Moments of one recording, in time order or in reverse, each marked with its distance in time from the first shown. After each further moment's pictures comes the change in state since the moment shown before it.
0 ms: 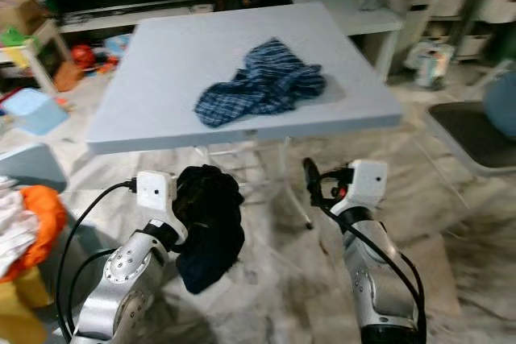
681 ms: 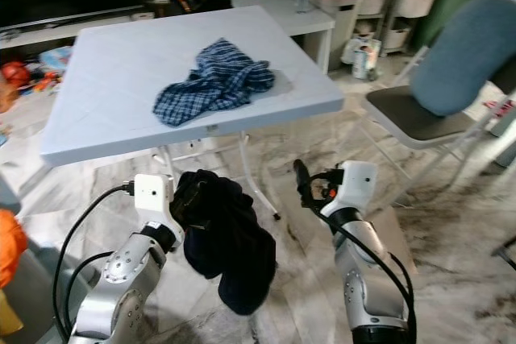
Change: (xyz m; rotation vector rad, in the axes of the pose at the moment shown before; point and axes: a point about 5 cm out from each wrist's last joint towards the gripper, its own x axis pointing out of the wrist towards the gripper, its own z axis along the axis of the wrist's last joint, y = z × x) left arm -0.001 0.006 -0.007 -0.034 0.052 0.041; right arm 0.001 0.010 -0.004 0.010 0.010 0.031
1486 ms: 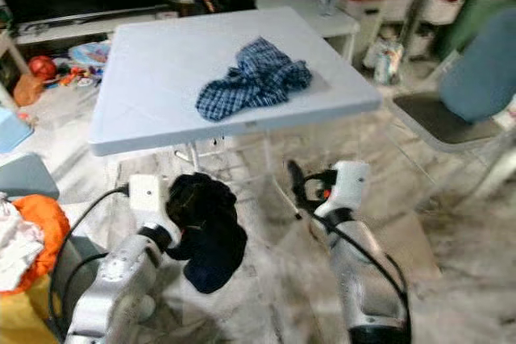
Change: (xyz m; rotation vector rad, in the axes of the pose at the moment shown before) left arm 0.002 -0.001 -0.002 -0.022 0.029 -0.008; right arm -0.001 -0.002 0.000 -0.006 0.005 -0.004
